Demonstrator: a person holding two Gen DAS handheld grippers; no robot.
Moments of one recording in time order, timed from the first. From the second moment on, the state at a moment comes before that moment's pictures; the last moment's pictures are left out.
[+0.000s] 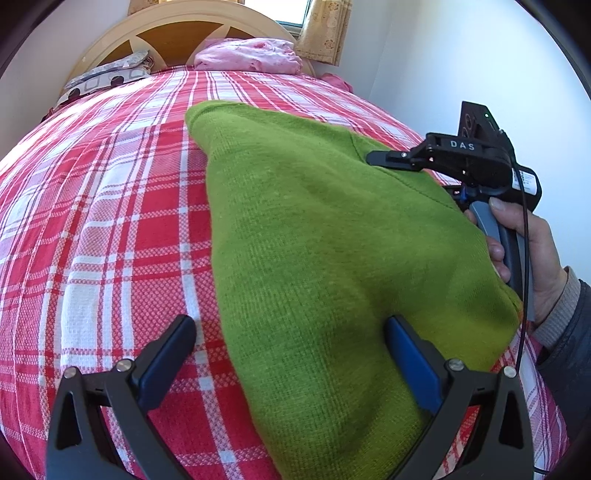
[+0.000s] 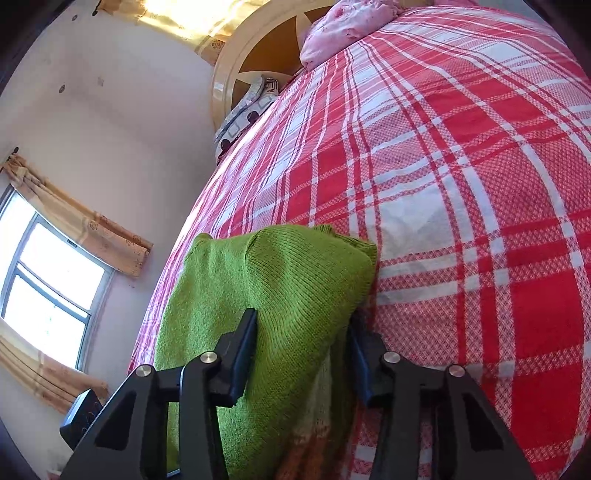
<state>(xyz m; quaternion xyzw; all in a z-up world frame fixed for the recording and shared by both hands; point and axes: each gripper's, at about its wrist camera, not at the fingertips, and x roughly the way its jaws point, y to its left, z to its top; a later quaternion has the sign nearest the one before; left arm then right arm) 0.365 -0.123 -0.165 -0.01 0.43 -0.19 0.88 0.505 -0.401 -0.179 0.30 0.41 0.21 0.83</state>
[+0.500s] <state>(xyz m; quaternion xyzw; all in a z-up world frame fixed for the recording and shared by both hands) 0.356 -0.135 -0.160 0.01 0.42 -0.23 0.88 0.497 -0.388 -0.177 0.26 0.40 0.22 0.85</state>
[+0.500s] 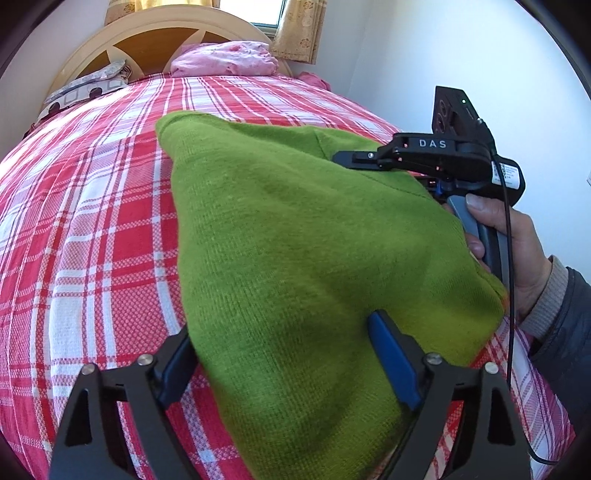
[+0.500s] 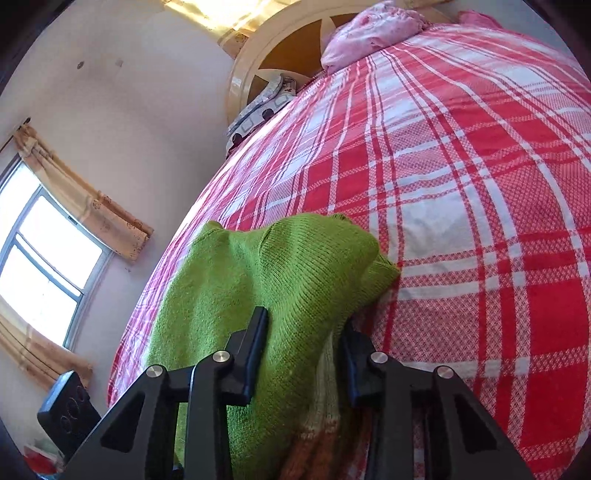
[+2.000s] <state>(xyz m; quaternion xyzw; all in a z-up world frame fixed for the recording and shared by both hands) 0.239 -0.027 -0.086 0.02 0.38 -0.13 0.92 0.376 -0.234 -0.105 0.23 0.34 0.30 0.86</state>
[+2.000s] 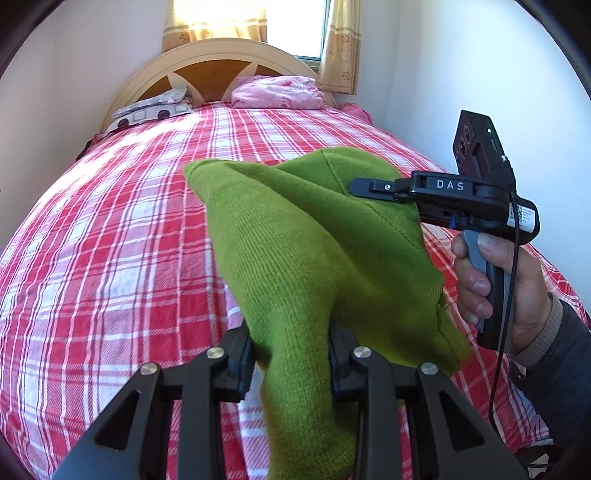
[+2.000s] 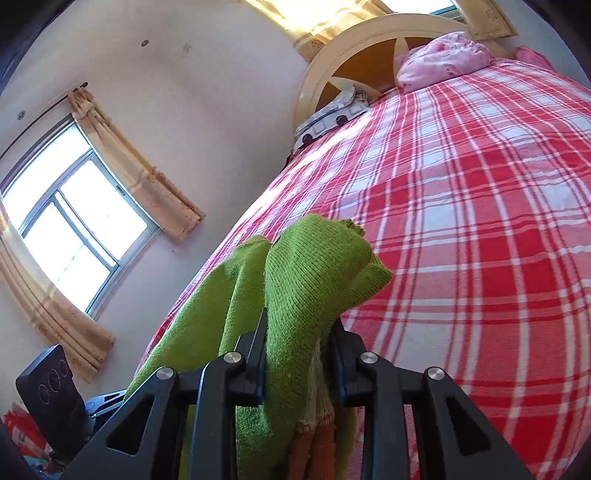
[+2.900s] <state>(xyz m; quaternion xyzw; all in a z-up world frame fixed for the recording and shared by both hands) 0.182 0.073 -0.084 -0.02 0.36 -0.05 0.93 0.380 -0.085 -0.095 0.18 0.36 0.40 0.82</state>
